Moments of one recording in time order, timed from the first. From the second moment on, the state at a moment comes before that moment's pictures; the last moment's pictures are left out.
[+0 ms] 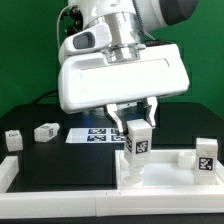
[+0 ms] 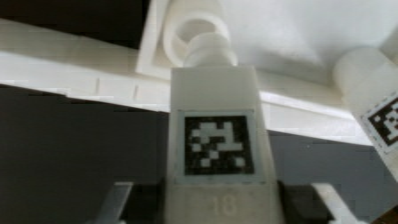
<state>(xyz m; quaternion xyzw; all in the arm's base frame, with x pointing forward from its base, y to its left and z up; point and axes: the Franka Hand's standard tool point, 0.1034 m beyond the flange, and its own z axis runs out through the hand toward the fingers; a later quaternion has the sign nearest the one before) 0.625 0.006 0.108 -0.97 -0.14 -0.21 0.06</state>
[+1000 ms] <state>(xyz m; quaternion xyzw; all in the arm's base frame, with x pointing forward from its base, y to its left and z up) 0.624 -0.005 0.099 -0.97 -0.13 -0.20 0.06</state>
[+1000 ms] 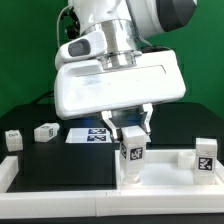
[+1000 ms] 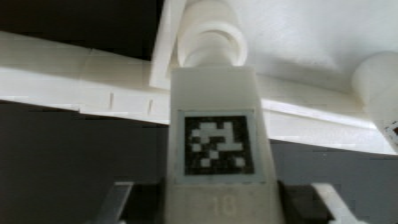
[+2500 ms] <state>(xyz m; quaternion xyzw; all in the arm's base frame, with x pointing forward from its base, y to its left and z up) 0.617 -0.003 0.088 -0.97 -0.13 -0.21 0.05</state>
